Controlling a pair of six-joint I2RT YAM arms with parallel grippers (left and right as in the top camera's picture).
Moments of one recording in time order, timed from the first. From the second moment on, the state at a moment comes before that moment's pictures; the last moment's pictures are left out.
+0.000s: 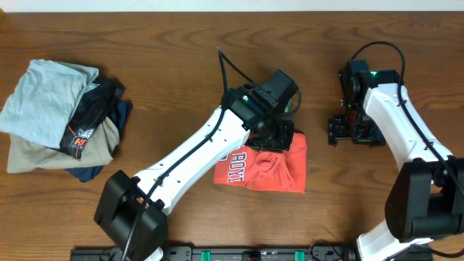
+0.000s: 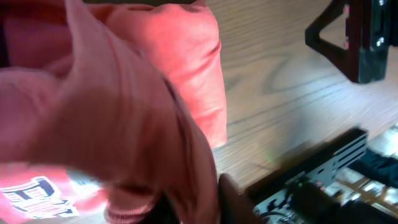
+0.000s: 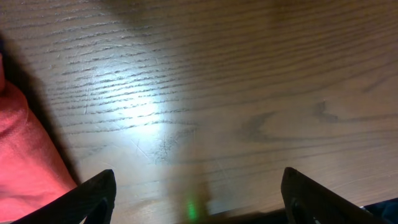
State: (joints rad) left arm -0.78 1.80 1.58 -1.04 0.33 -0.57; right arm 0.09 1.77 1.33 -1.29 0.18 0.23
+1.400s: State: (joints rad) left arm -0.37 1.81 1.45 -1.18 0.23 -0.28; right arm 0.25 1.76 1.00 -0.86 -0.28 0.10
